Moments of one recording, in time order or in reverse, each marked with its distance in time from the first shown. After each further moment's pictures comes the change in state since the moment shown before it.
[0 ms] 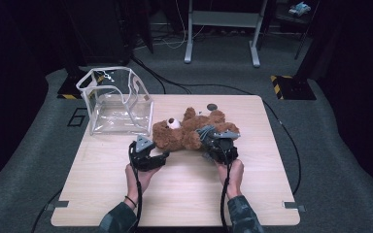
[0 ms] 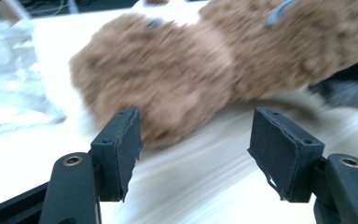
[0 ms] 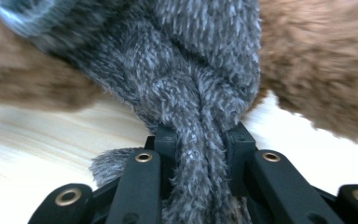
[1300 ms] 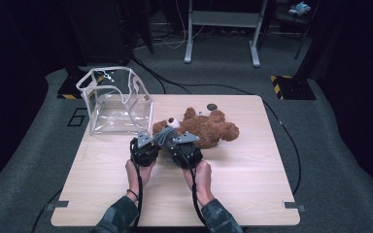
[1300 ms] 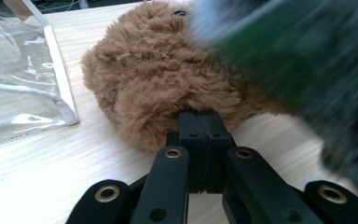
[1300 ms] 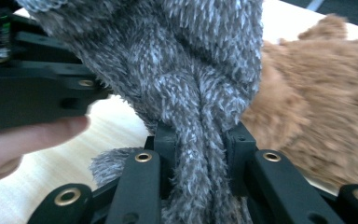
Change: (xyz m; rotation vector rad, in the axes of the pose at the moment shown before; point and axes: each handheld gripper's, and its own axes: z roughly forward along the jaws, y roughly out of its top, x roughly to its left) left arm 0.010 0.005 0.022 0.002 0.041 0.013; right arm 0.113 0.023 -0.014 -0.058 0.115 -0.201
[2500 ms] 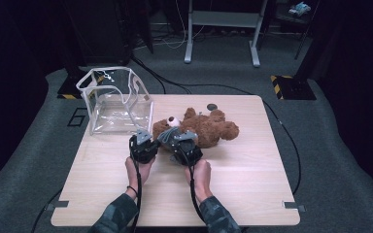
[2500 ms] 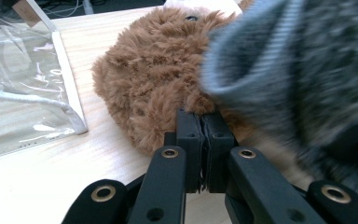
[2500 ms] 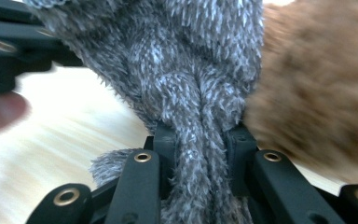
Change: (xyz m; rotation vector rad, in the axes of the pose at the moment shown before) left arm 0.008 0.004 0.008 -0.006 0.002 0.006; right arm -0.010 -0.006 0.029 0.081 -0.072 0.038
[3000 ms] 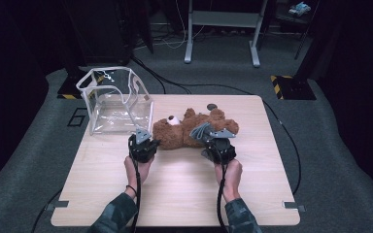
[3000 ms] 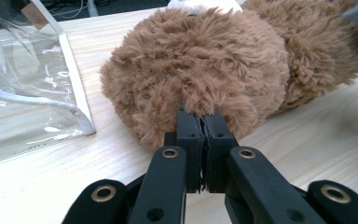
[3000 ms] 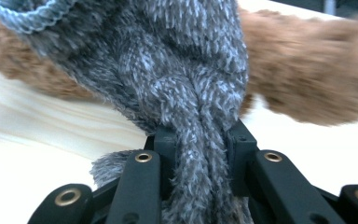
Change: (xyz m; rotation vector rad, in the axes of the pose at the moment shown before) left arm 0.002 0.002 0.000 0.002 0.019 0.012; right arm -0.082 -0.025 -0.041 -0.055 -0.148 0.112
